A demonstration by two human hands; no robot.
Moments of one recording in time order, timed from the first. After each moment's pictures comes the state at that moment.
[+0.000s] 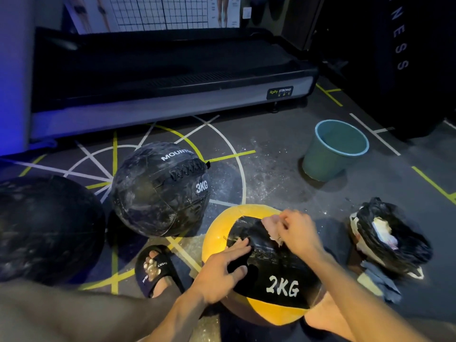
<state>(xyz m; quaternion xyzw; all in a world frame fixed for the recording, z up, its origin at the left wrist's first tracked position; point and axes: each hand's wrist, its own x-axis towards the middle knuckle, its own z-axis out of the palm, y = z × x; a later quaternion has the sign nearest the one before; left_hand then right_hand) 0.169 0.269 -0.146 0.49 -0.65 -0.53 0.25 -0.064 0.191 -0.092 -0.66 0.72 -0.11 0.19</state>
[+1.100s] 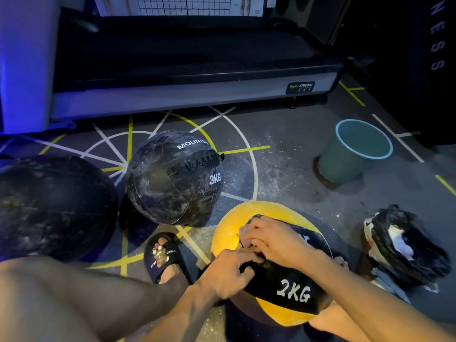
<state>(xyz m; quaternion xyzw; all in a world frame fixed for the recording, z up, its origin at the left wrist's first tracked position) 0.169 0.272 -0.146 0.49 -0.71 -0.46 0.21 -0.013 0.194 -0.098 -0.90 0.36 0.01 0.22</state>
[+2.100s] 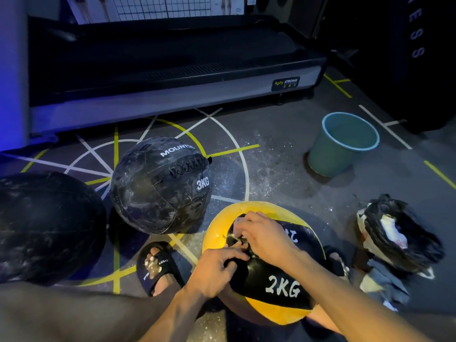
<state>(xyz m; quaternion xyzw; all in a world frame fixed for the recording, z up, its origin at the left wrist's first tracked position) 0.173 0.258 -0.153 0.52 -0.66 -0.48 0.25 -0.005 0.191 -0.097 -0.84 0.50 -0.03 0.23</state>
